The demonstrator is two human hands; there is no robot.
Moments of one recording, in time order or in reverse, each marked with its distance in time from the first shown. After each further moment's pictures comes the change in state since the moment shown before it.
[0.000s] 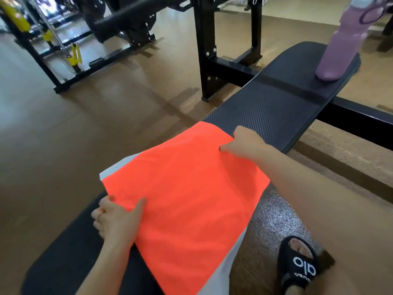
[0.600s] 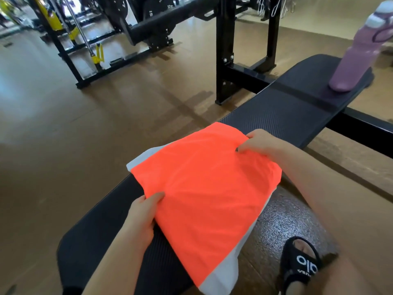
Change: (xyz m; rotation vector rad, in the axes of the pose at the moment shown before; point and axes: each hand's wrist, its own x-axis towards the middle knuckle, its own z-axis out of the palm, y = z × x) left_hand -0.028 -0.015 -0.031 -0.712 -0.454 -0.223; right_hand -0.024 -0.007 -0.015 0.194 -0.183 0.002
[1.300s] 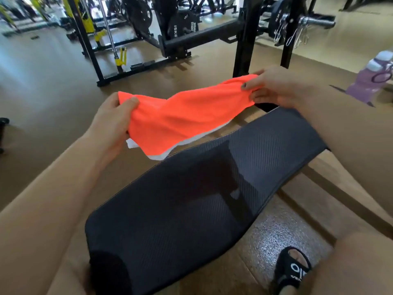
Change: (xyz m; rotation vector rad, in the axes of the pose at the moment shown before) left_hand -0.059 0.179 -0.070 0.044 0.022 0.719; right_hand -0.060 -0.156 -0.092 0.446 -0.014 -0.294
